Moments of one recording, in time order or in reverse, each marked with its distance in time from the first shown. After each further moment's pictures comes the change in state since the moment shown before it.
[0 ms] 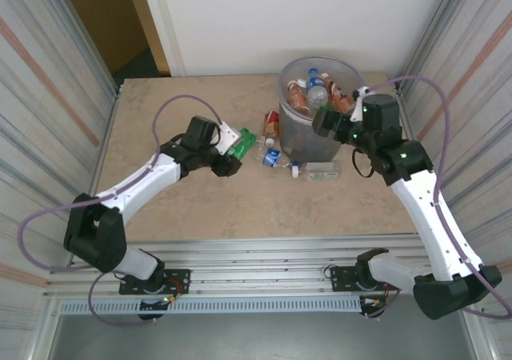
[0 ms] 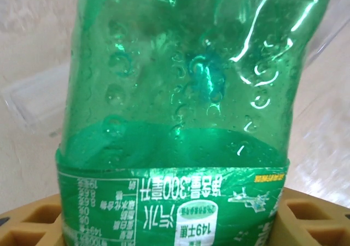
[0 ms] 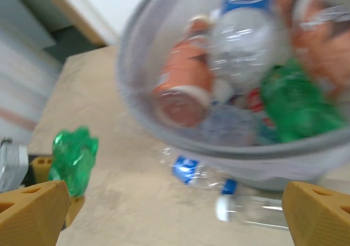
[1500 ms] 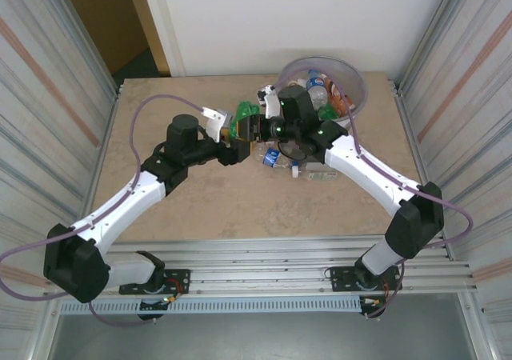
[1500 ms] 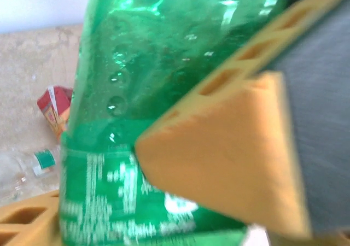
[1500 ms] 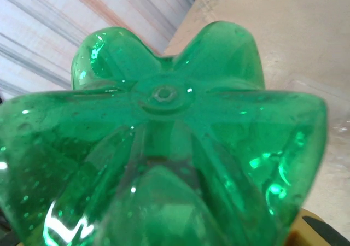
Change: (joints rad) left arm -0.022 -0.183 -0.093 0.333 0.209 -0.362; right arm 0.254 0.421 0.154 0.293 -0.279 0.062
